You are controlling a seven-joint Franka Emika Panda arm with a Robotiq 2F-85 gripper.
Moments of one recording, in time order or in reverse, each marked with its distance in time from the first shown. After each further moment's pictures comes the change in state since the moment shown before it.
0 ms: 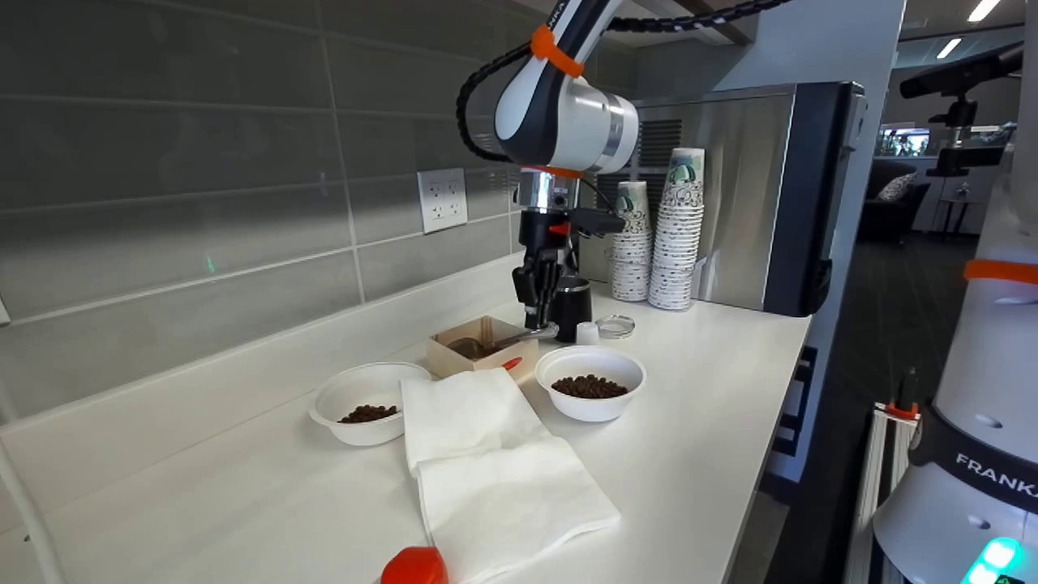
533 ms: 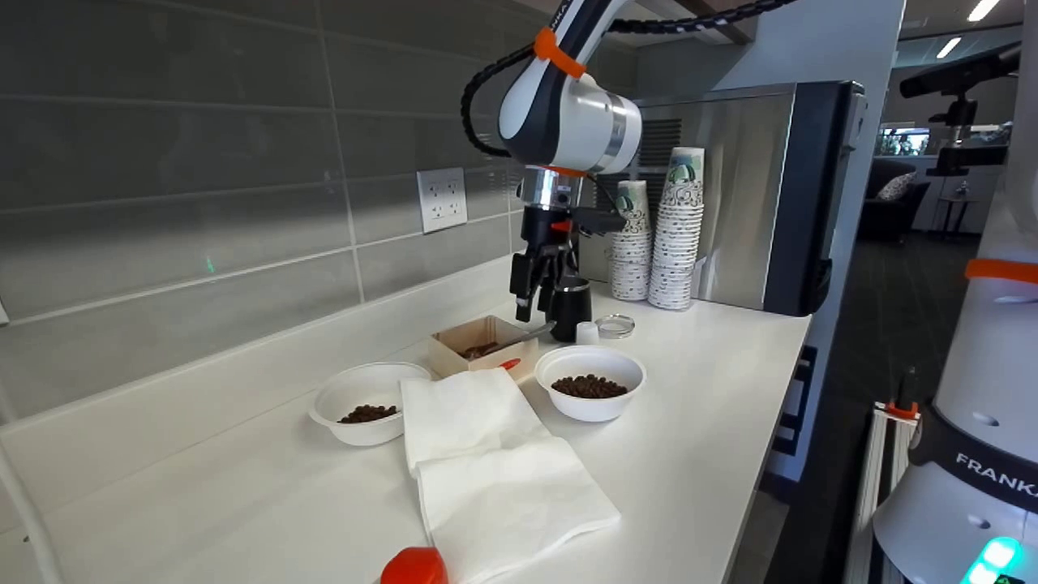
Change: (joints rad) arm -0.030 -0.002 0.015 -0.004 0.020 0.055 -0.035
